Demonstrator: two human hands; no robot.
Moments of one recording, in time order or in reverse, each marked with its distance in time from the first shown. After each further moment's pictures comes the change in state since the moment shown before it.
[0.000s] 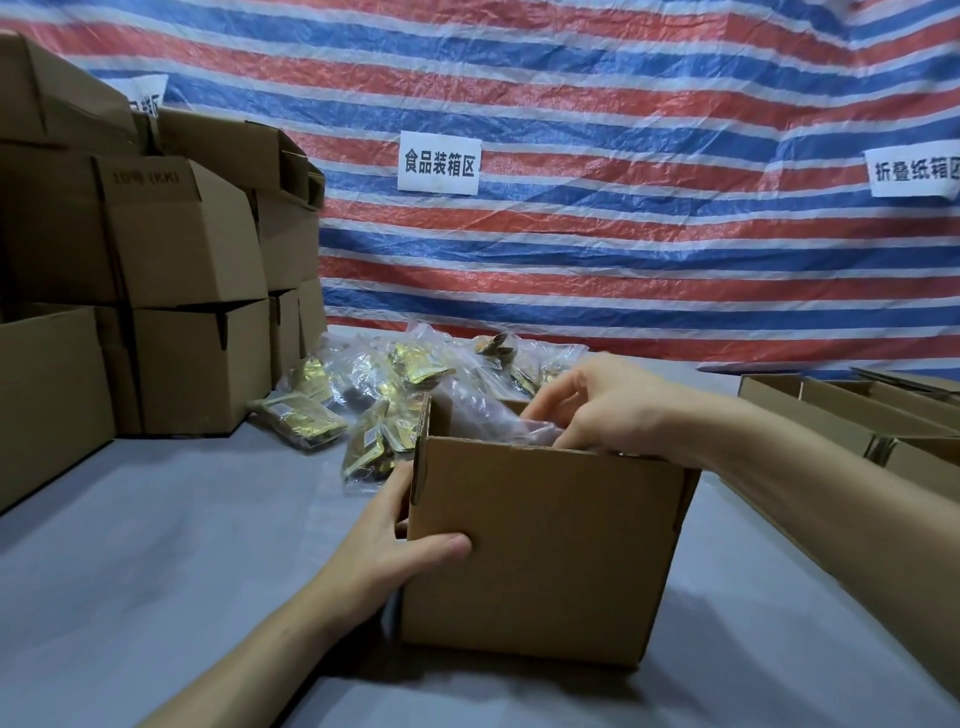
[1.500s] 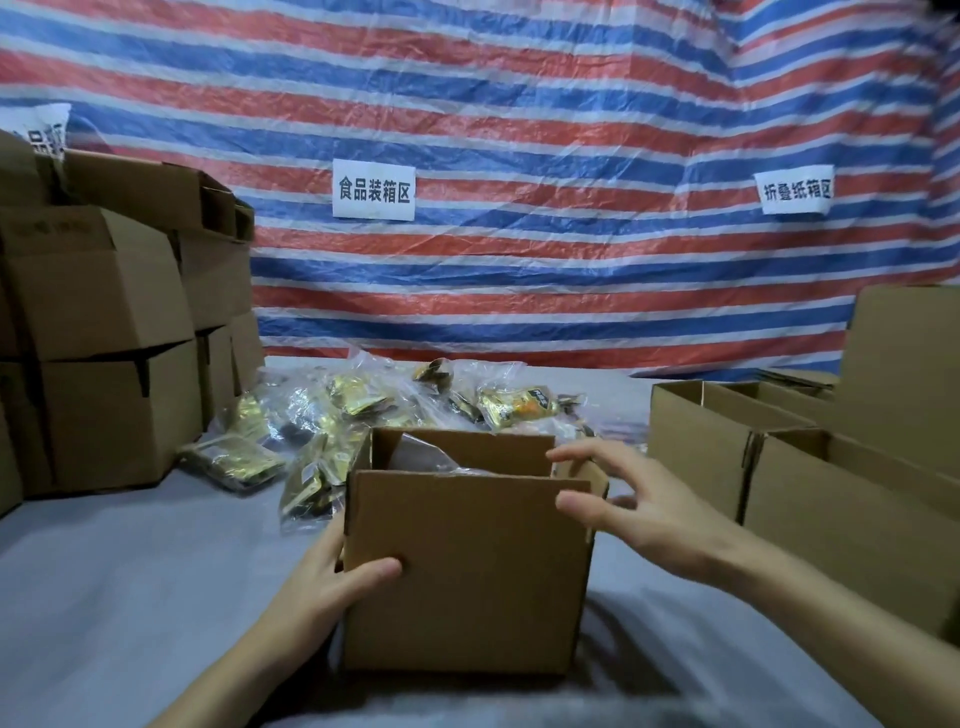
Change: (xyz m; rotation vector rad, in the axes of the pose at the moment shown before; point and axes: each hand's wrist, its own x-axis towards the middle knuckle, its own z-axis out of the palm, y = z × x) left_hand -0.002 -0.004 0.005 -0.021 0.043 -0.068; right_hand -0.094 0.076 0.004 -0.016 0.283 -0.061
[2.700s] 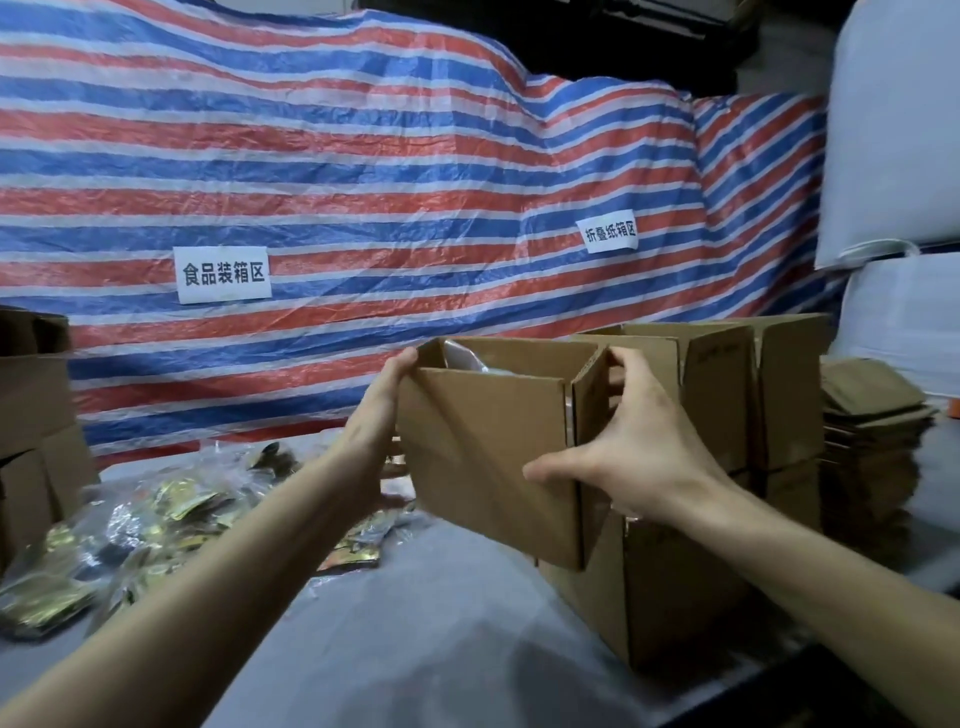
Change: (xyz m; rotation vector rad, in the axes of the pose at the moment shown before) left_hand 0.058 0.225 0.249 -0.008 0.018 -0.297; right_hand -0.123 -0.004 -0.159 -0.089 0.728 0.047
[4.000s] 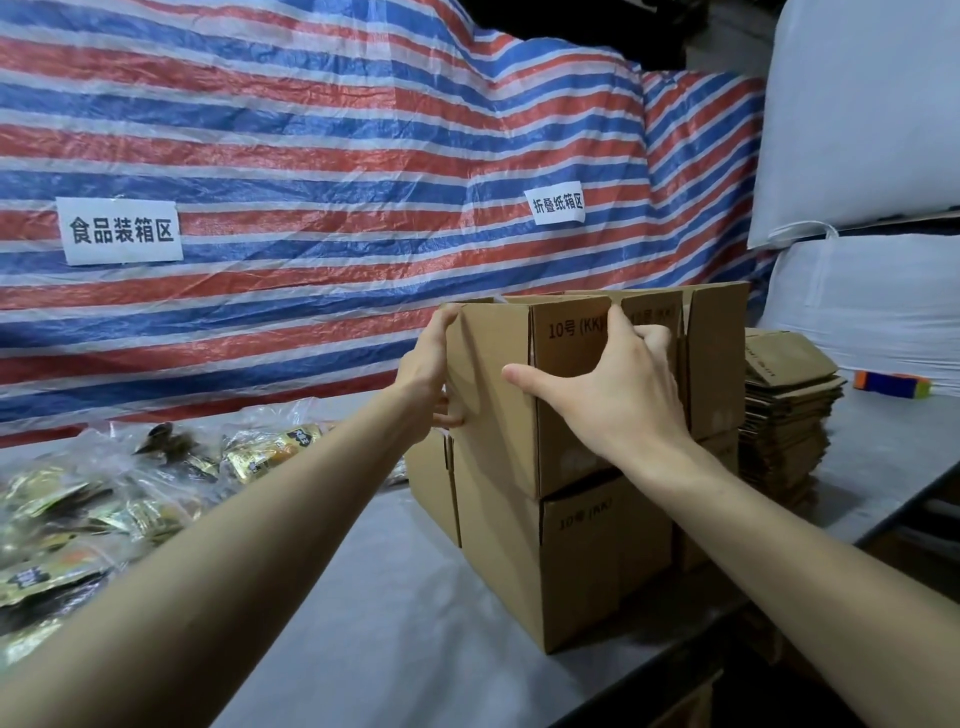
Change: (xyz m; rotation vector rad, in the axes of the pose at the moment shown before) left_hand 0.071 -0.003 0.138 -0.052 -0.159 0.047; right_hand 0.023 0.049 -0.028 -0.267 0.223 0.203
